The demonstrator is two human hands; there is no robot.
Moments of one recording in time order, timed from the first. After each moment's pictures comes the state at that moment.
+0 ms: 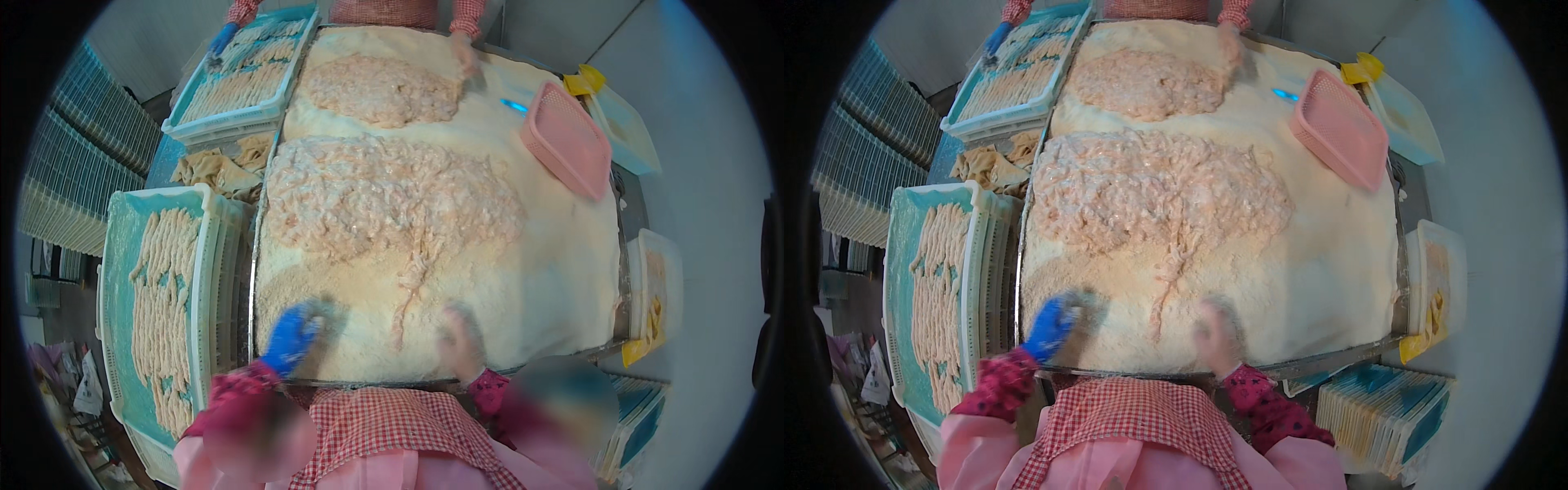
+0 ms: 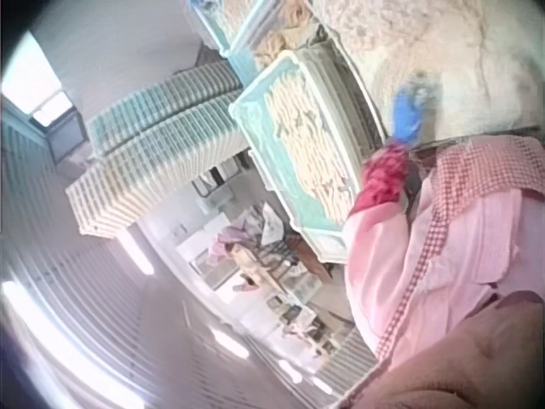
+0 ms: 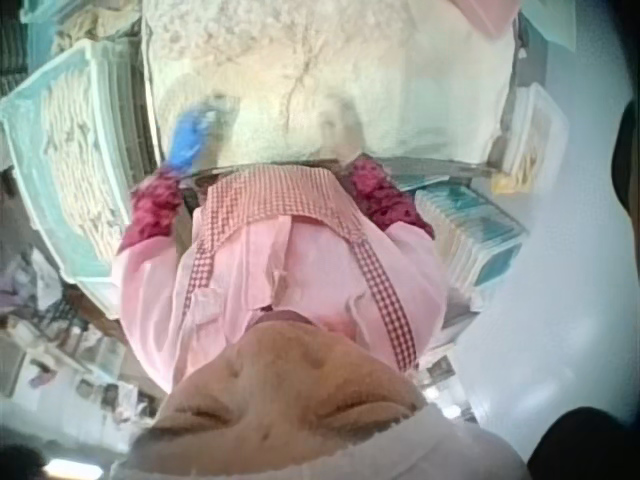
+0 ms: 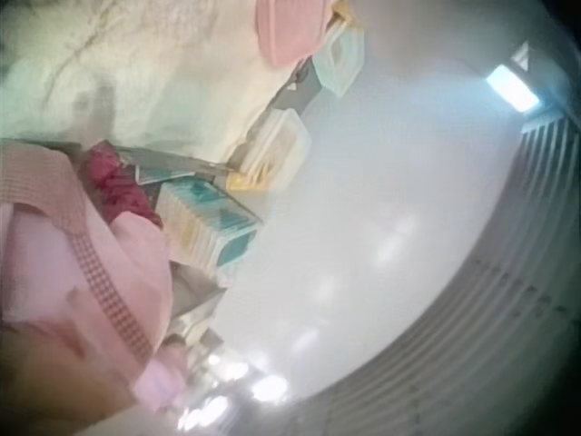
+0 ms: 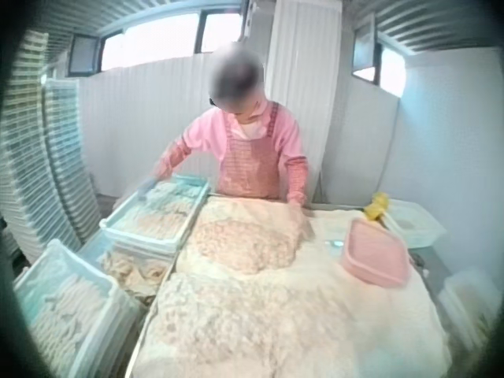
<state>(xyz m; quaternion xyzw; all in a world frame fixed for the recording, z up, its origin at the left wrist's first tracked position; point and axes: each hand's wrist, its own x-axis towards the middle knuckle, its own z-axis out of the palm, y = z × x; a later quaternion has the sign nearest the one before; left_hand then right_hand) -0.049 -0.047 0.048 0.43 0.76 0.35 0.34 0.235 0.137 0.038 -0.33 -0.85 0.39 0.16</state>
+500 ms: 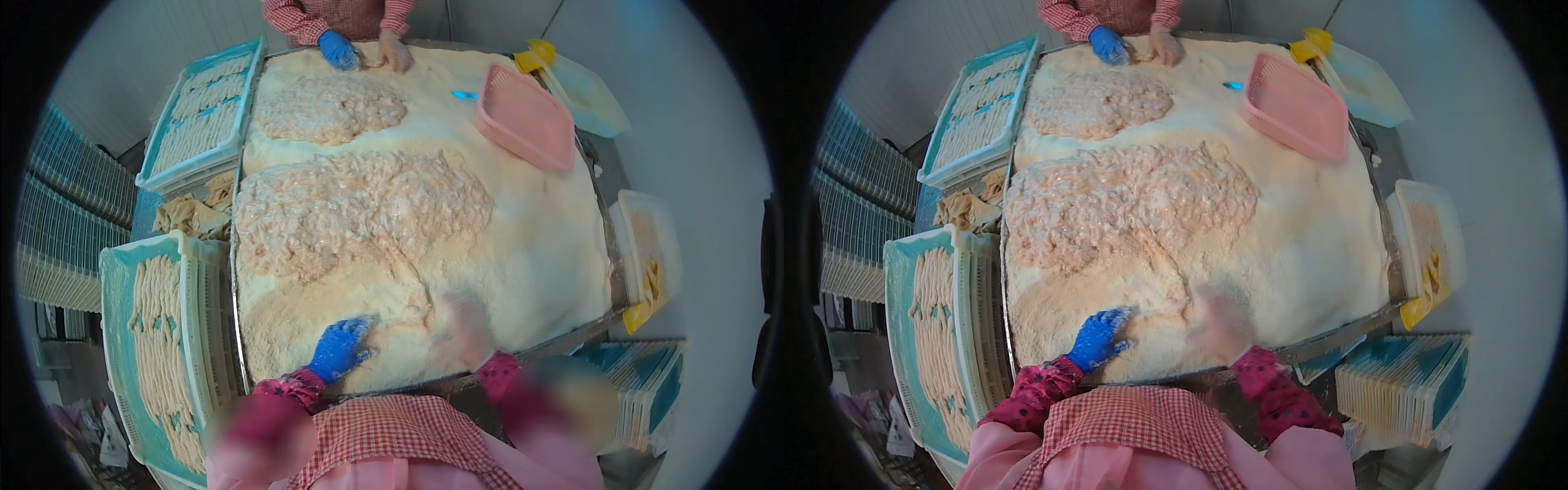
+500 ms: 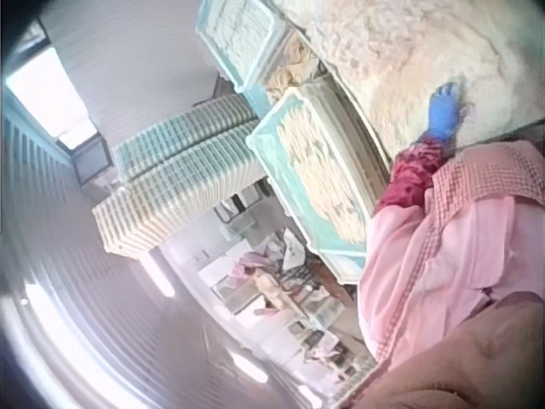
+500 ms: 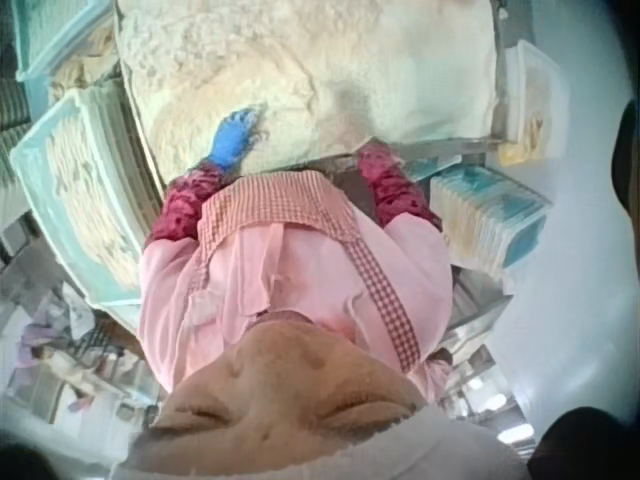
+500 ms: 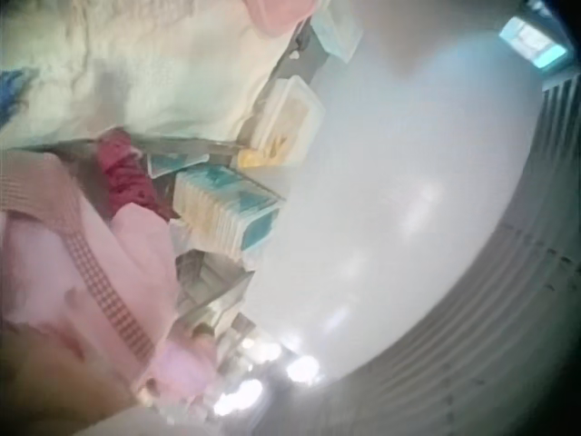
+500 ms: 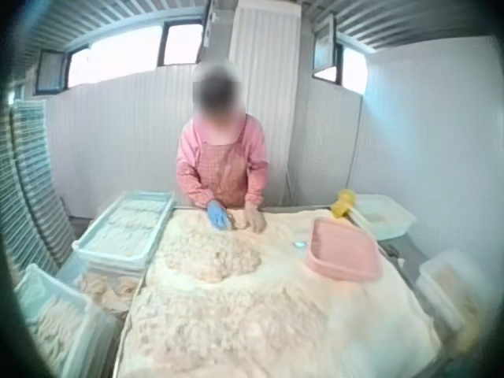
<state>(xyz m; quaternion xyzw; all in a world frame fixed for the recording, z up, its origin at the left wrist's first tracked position) 0.025 0.028 0.031 0.66 0.66 0.24 0.24 0.260 0.178 0.079 -0.32 -0.89 0.31 0.11</state>
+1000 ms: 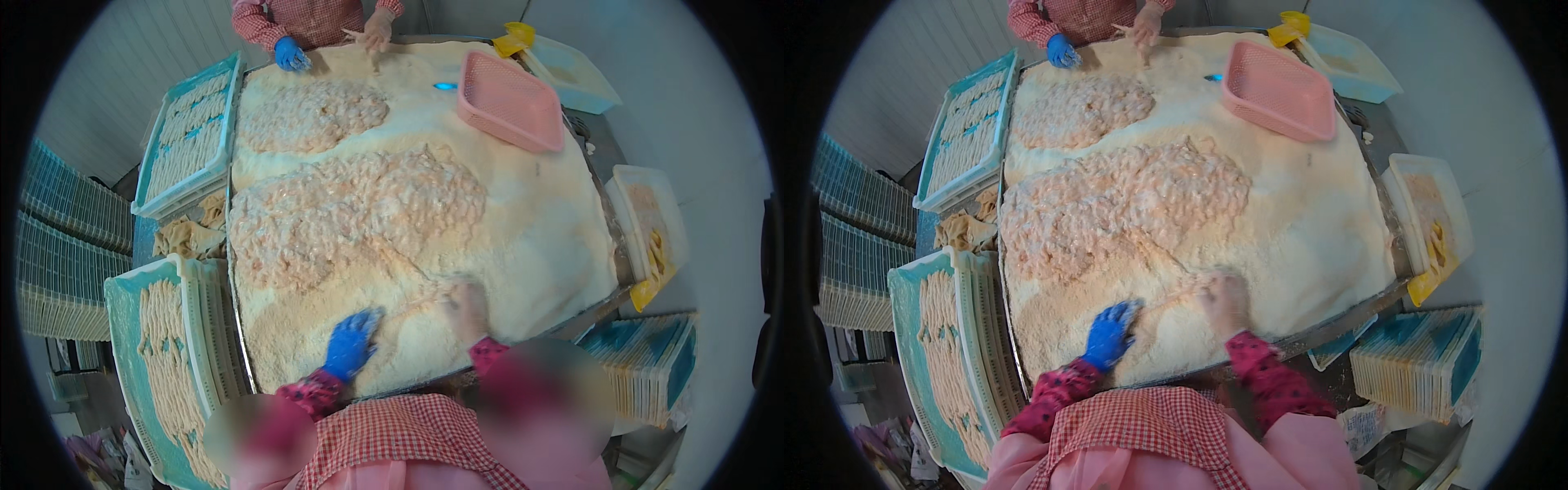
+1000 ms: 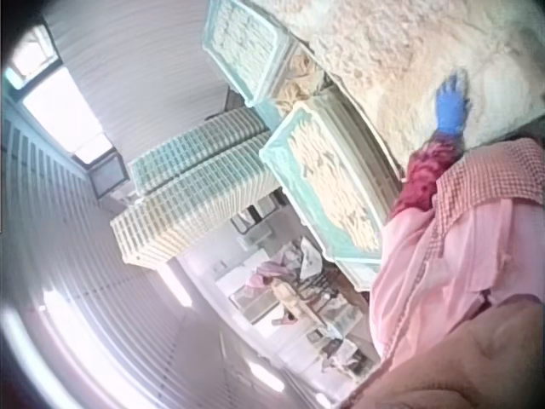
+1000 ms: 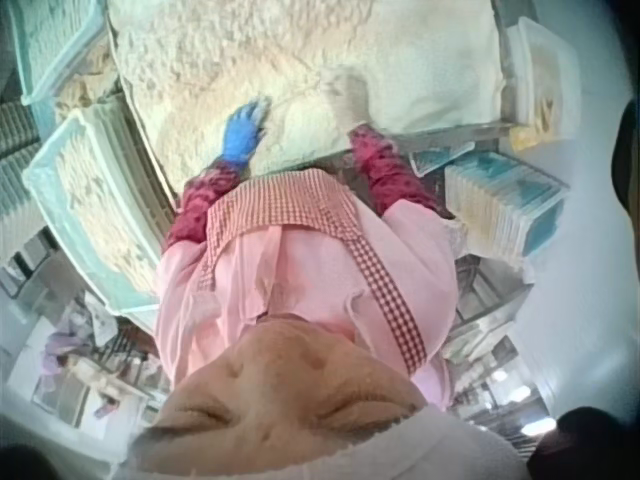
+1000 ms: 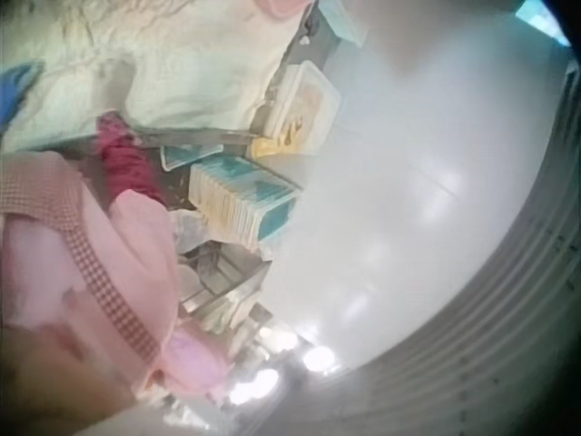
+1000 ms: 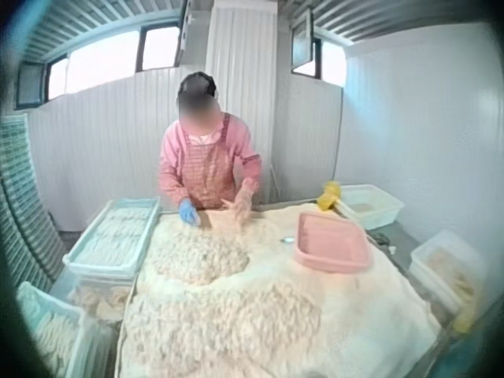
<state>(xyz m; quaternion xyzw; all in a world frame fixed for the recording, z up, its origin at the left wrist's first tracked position) 0.035 0.047 0.024 0.67 0.70 0.18 0.19 0.256 0.193 0.016 -0.48 -0.79 0.26 0.27</state>
